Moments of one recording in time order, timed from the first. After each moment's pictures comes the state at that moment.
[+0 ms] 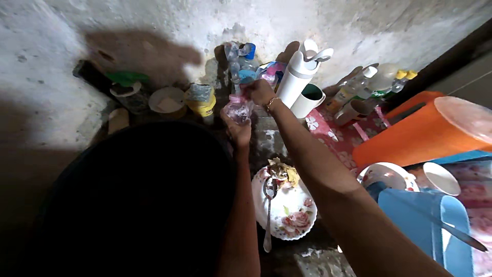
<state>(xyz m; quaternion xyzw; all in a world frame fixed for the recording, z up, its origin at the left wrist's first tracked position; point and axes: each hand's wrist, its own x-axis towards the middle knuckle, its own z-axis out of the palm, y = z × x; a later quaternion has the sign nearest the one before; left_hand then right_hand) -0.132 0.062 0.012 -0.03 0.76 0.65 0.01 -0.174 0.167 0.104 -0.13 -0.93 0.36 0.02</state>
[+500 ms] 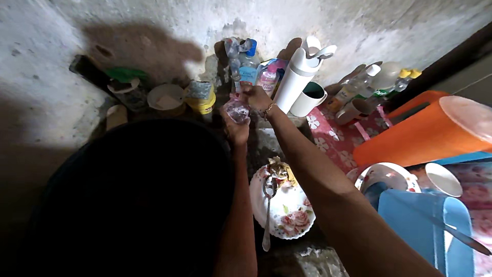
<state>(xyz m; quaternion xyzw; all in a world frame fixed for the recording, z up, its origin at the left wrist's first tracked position) -0.124 0.049 0.006 0.00 0.78 0.63 0.04 -0.167 0.159 0.078 -0.06 -0.88 0.47 0.03</state>
